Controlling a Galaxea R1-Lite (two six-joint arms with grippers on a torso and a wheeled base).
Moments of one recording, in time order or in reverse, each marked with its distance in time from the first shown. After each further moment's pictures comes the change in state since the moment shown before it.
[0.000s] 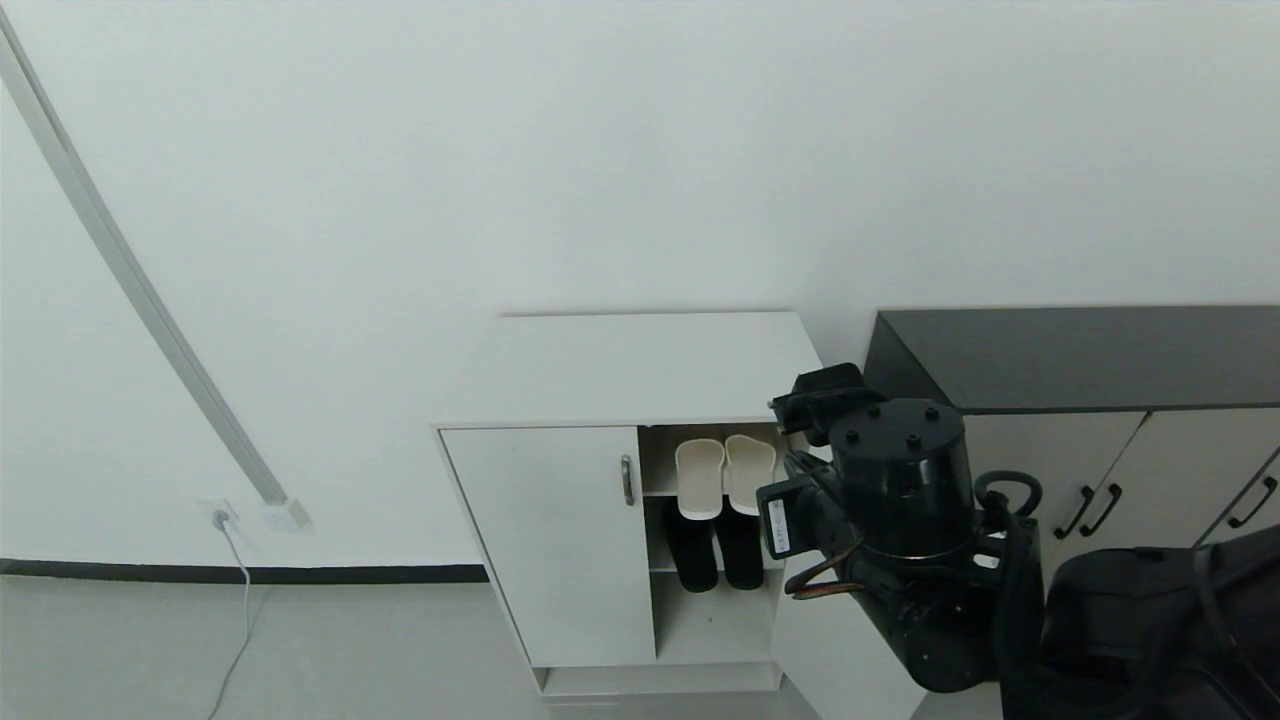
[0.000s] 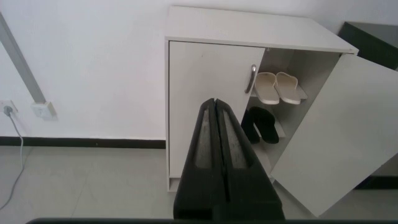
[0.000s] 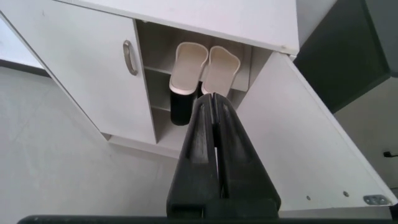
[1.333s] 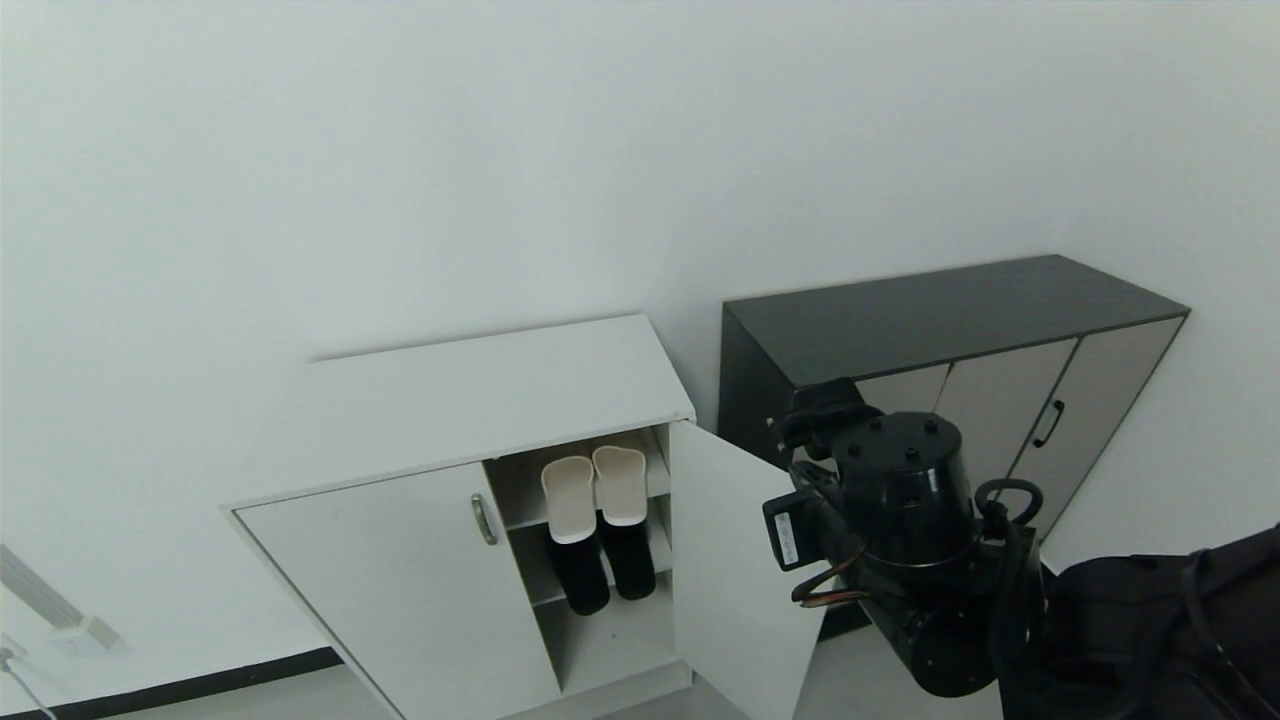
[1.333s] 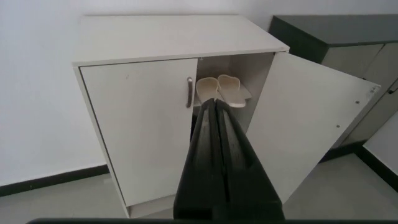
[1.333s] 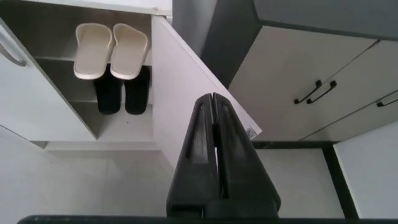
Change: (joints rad) left arm 0.000 0.000 0.000 0.000 0.001 0.000; right arm -0.020 0.011 0.032 -0.017 0.017 -0.040
